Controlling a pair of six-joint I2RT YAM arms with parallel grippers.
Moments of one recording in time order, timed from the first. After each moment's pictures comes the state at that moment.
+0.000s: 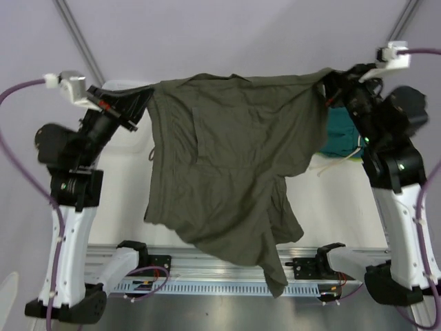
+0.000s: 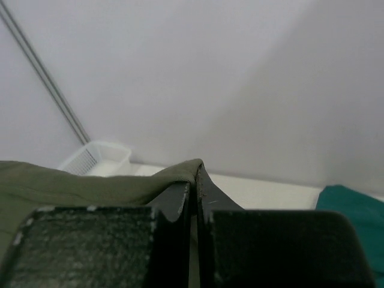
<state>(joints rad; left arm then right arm) -0.11 0.88 1.38 -0.03 0.50 -0.47 0.28 1.10 1.73 -0.39 -0.03 0.19</state>
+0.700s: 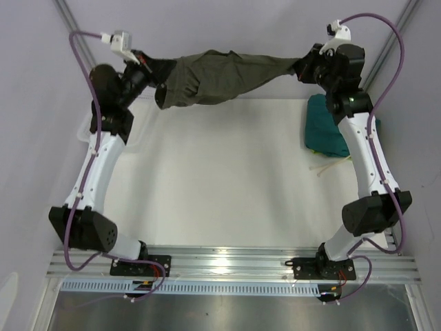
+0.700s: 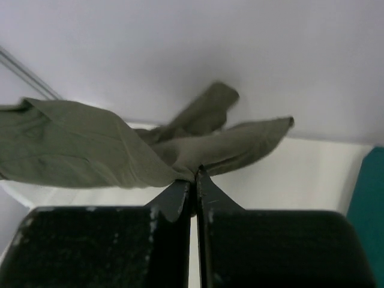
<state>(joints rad) -0.10 1.50 1.63 0.08 0.51 -0.47 0.16 1.70 1.99 -0.36 -0.20 0.29</state>
